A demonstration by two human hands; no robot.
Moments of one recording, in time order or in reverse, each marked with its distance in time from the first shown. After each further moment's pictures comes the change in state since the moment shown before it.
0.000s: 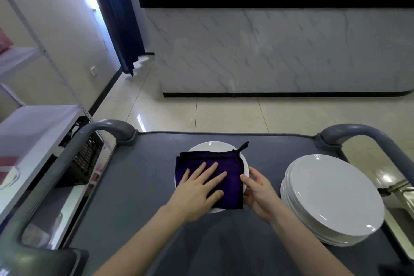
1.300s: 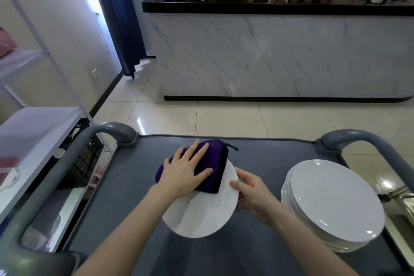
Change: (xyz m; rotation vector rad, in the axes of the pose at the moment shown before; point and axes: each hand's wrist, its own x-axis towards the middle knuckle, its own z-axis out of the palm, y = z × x) left_hand 0.022 -0.035 -0.042 -0.028 0.106 -0.183; right_hand -0.013 -0.021 0.021 -0.339 -0.230 -0.047
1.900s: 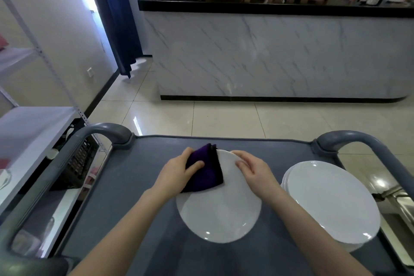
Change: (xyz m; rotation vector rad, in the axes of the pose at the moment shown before) left_hand 0.003 -0.001 -0.003 -0.523 0.110 -0.051; right_hand 0.015 -0.036 -0.017 -0.679 0.257 -0.311
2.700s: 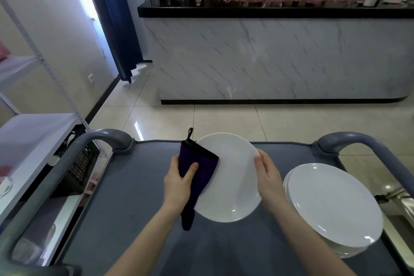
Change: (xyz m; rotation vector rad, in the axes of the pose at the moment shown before) left_hand -0.019 0.015 0.027 -0.580 0.388 -0.173; right_hand -0.007 0.012 0.005 0.354 0.360 0.168
